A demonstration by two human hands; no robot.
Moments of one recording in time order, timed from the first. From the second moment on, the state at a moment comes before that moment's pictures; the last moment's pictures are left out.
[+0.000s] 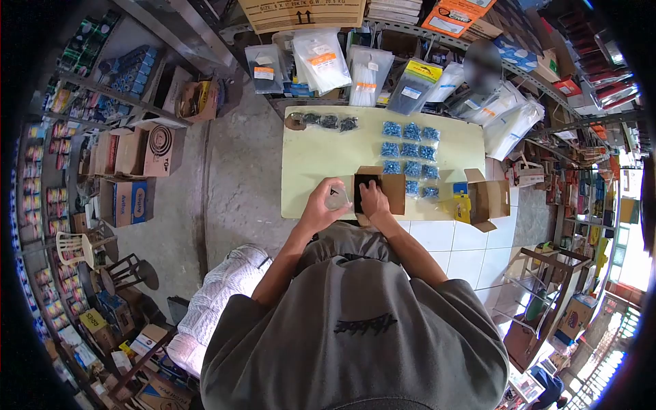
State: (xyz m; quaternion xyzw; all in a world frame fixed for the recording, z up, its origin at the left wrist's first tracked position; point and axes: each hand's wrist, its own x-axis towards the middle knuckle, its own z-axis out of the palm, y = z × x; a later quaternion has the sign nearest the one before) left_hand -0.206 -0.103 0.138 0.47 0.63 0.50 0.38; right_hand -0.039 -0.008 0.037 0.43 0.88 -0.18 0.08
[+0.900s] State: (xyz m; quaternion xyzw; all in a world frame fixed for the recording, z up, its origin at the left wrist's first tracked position) left_hand -0.201 -0.086 0.134 0.51 0.61 0.47 0.39; right_hand -0.040 0.015 0.199 0.43 0.59 -0.65 -0.20
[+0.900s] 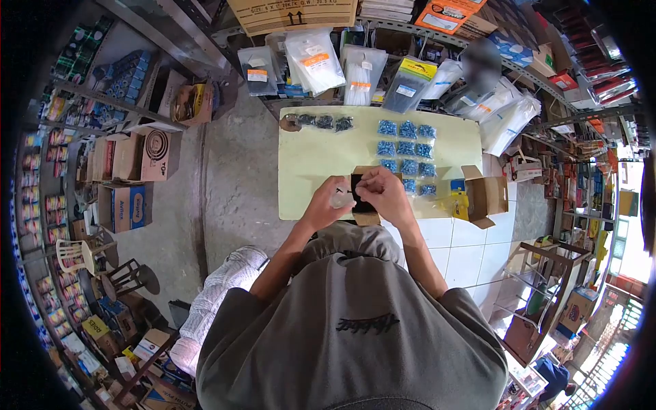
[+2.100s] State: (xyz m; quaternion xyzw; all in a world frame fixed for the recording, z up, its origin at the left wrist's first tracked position) left_hand -0.208 -0.096 0.132 0.47 0.63 0.47 0.41; right_hand -0.029 0.006 0.029 0.44 0.87 -0.24 0.06
